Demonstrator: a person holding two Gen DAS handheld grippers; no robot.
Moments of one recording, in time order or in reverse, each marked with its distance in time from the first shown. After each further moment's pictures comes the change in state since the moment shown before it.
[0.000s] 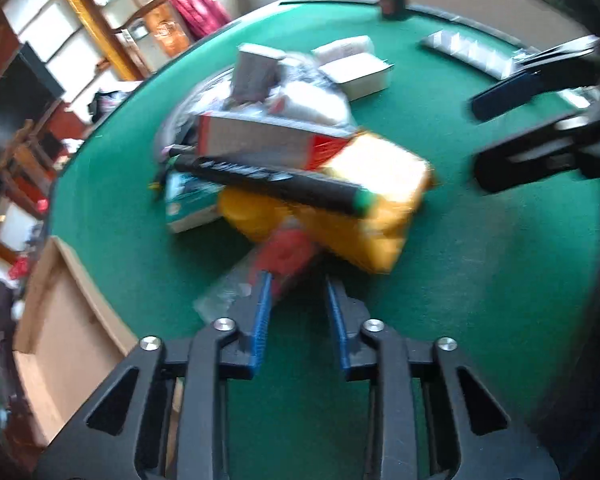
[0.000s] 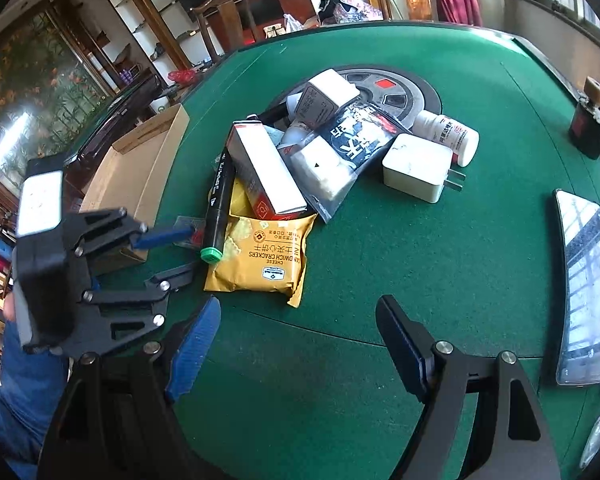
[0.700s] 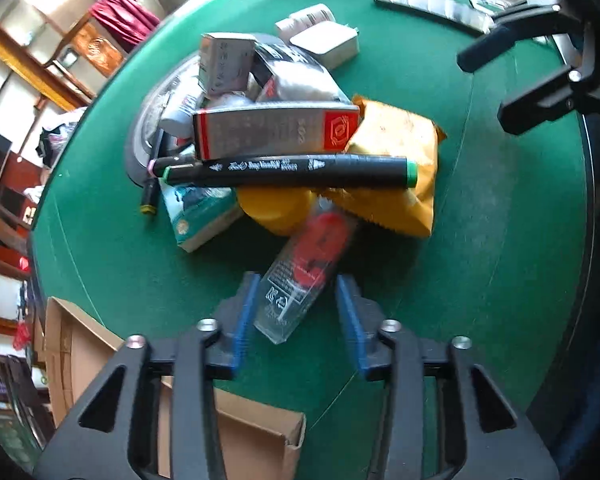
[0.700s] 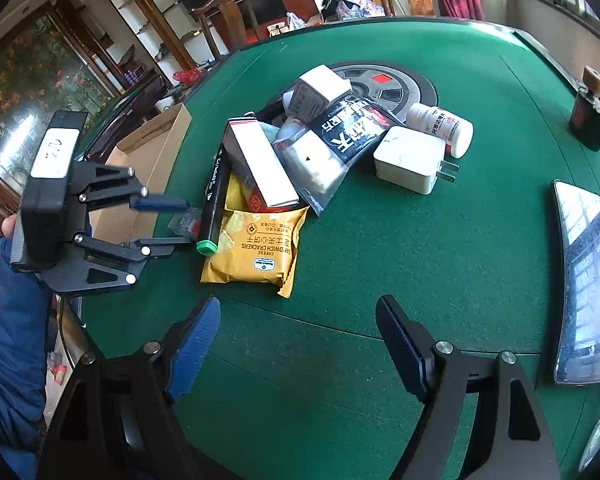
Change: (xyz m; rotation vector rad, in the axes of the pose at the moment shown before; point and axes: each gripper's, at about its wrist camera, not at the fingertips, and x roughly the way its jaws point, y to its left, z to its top) left arm 0.010 0.031 0.014 0.270 0.125 -0.064; right arm -0.003 -0.011 -0.005 0.002 0.006 0.033
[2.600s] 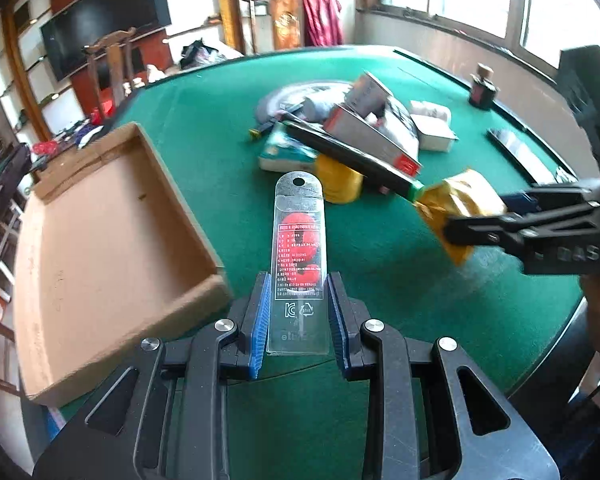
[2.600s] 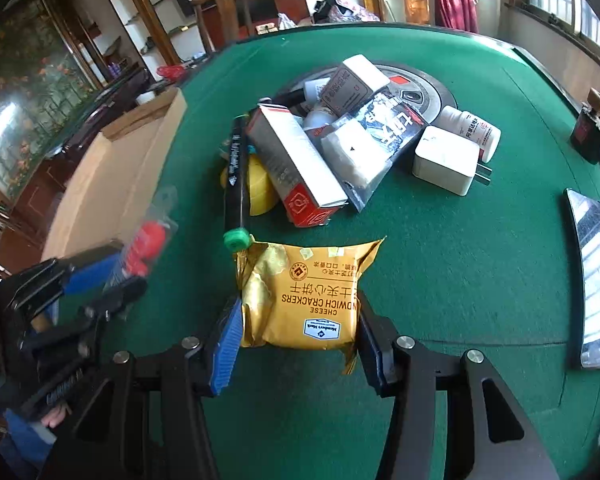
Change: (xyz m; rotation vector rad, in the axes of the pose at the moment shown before) left arm -0.055 -0.038 -0.078 -0.771 -0.243 0.177; right arm 0.014 0.046 -0.010 -0.035 -0.019 -0.088
